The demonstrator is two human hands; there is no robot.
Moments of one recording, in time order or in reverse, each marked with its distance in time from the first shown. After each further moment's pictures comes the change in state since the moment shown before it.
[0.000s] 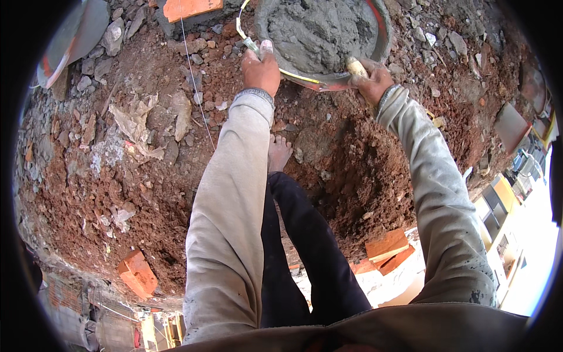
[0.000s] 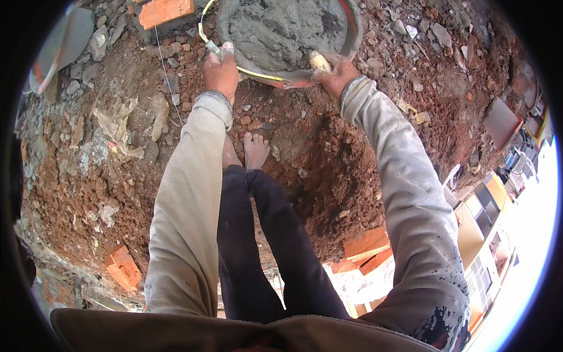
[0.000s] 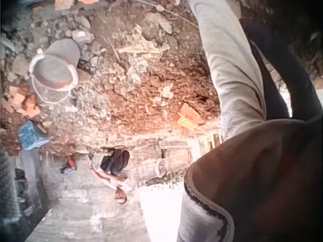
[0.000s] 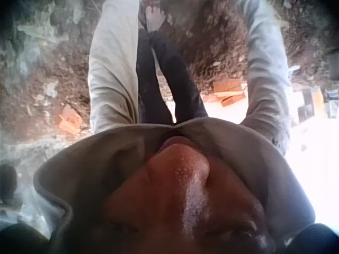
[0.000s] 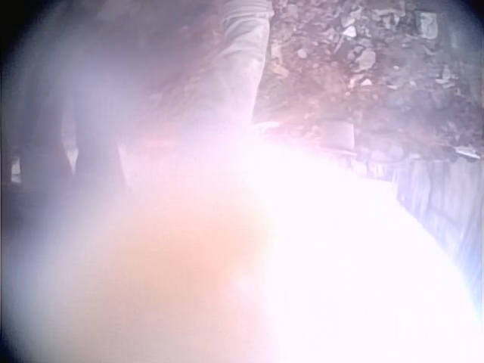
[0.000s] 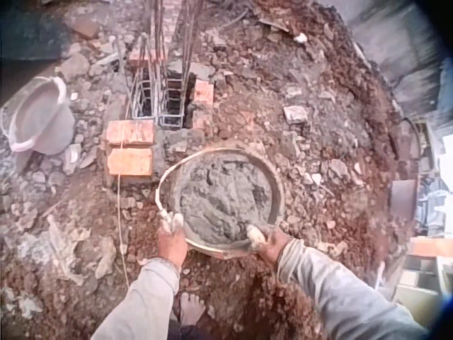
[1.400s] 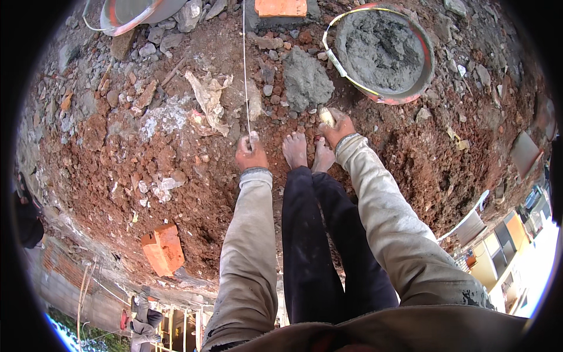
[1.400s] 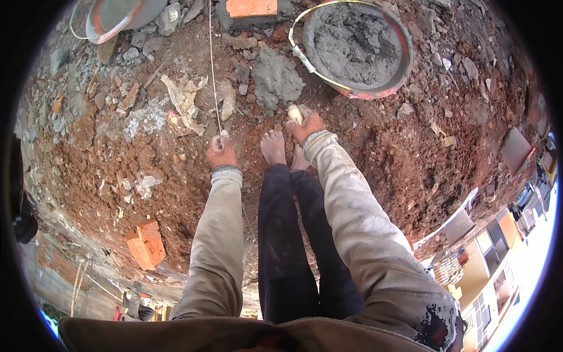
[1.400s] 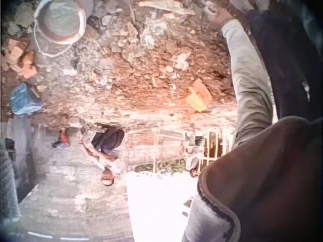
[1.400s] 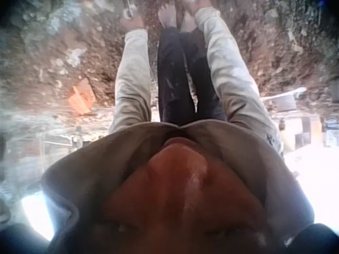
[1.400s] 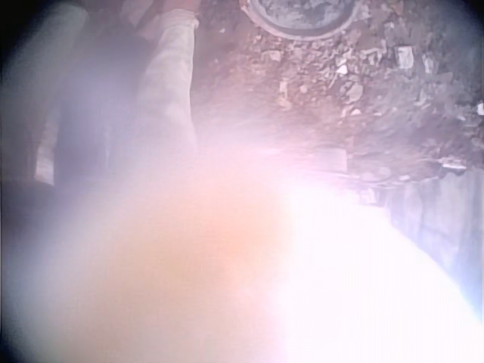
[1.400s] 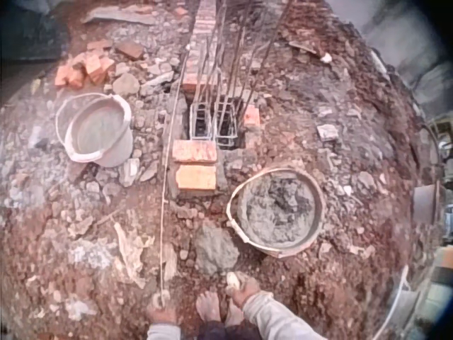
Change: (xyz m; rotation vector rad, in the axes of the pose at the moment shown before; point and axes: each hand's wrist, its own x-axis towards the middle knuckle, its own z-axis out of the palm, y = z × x) left_hand -0.113 -0.123 -0.232 0.263 0.487 0.002; right_hand -0.035 0.036 0.229 -0.067 -0.023 0.026
